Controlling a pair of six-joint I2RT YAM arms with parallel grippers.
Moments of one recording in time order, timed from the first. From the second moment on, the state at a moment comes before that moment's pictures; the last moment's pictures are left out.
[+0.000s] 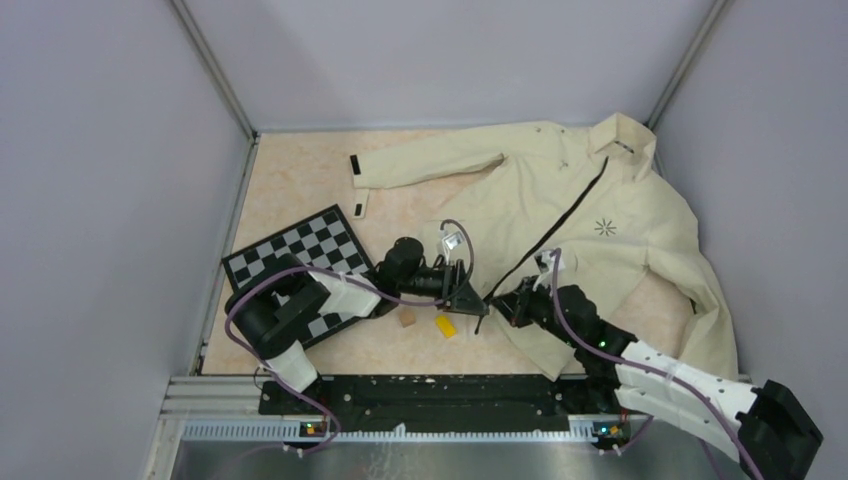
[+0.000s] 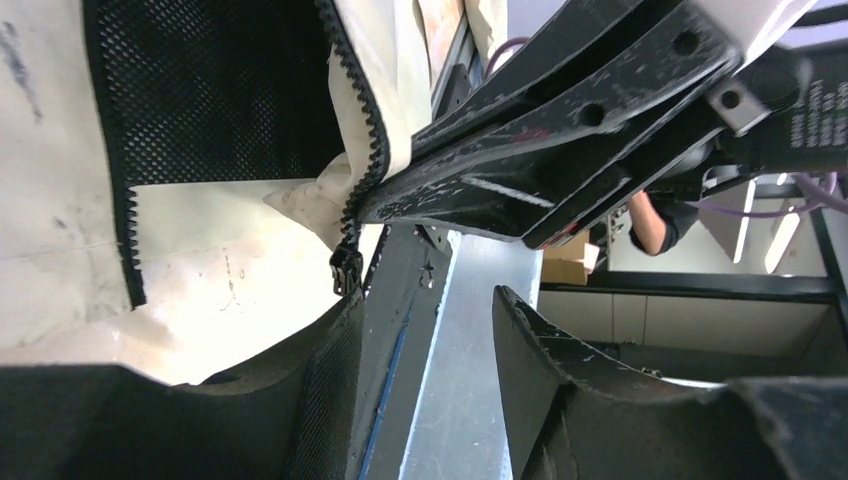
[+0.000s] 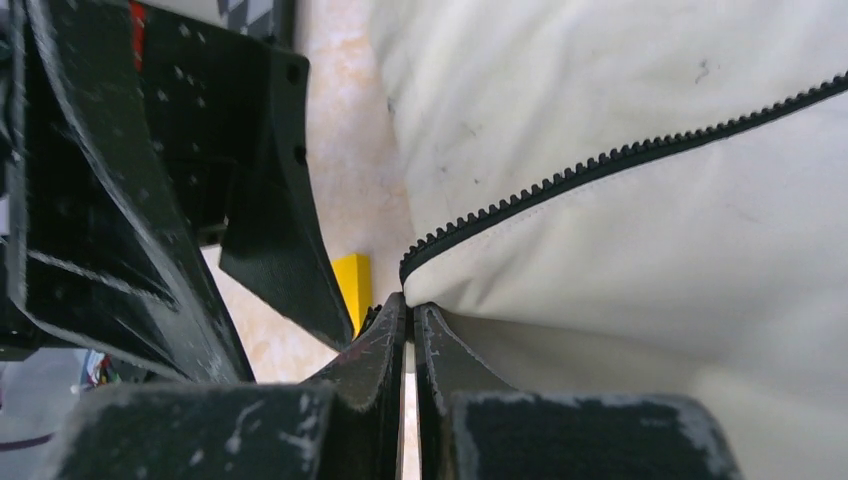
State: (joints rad) left arm -0.78 1.67 0.61 0.74 0.80 -1.02; right arm 0.82 0.70 0.15 0.21 0.05 0.66
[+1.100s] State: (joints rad) left arm -0.85 1.70 0.66 0.67 0.67 -0.88; right arm 0.81 0.56 0.09 0.19 0.04 0.71
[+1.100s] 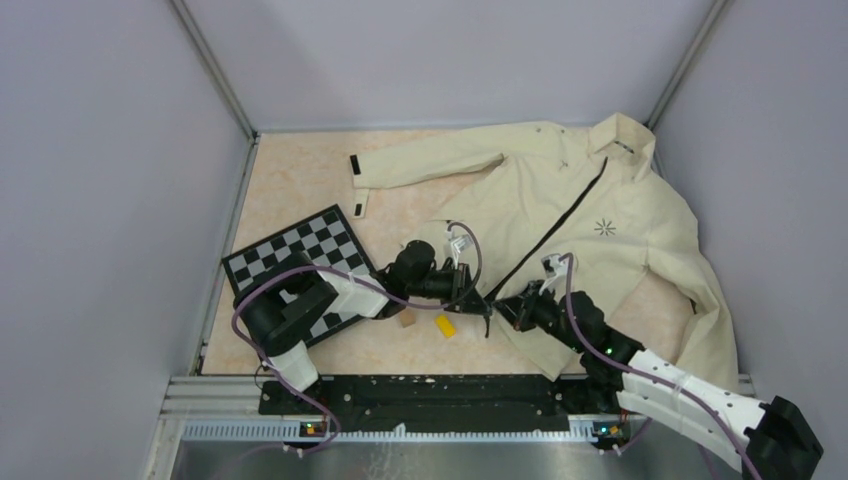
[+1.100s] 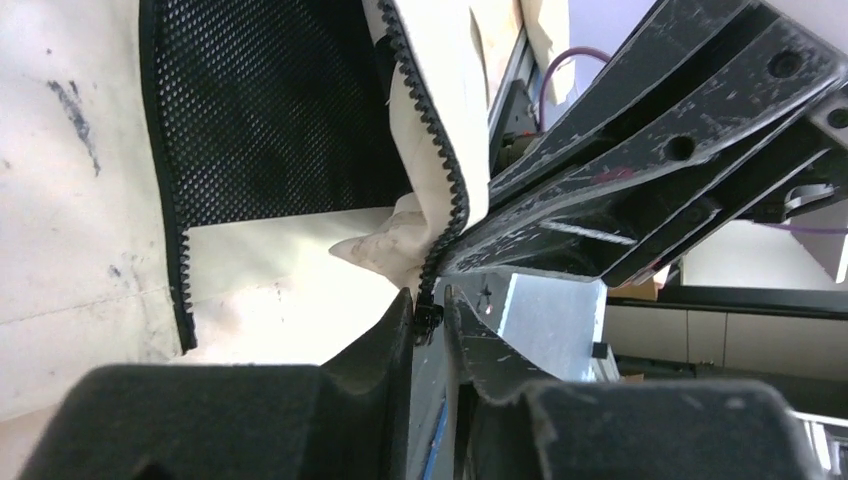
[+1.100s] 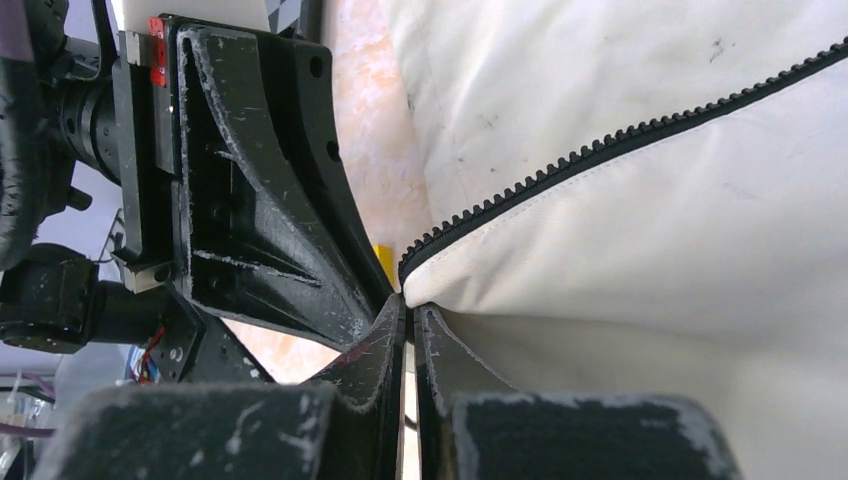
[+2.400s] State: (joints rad) left arm -1.06 1.62 0.76 0.30 0.18 -0.43; right arm 0.81 0.91 0.49 -0.49 0.10 1.10
